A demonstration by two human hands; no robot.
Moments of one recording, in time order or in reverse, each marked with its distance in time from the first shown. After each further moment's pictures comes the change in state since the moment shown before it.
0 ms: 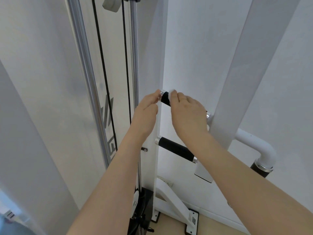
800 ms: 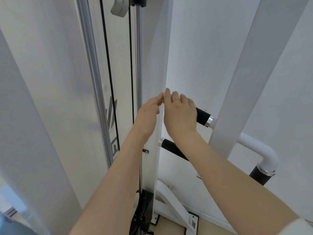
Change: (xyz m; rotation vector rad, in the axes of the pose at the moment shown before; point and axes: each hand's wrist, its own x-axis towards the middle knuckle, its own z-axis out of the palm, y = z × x) left_hand 0.008 -0.006 -0.006 -0.002 -0.069 -0.001; right_hand 0.015 -0.023 0.011 0.019 -0.101 -0.001
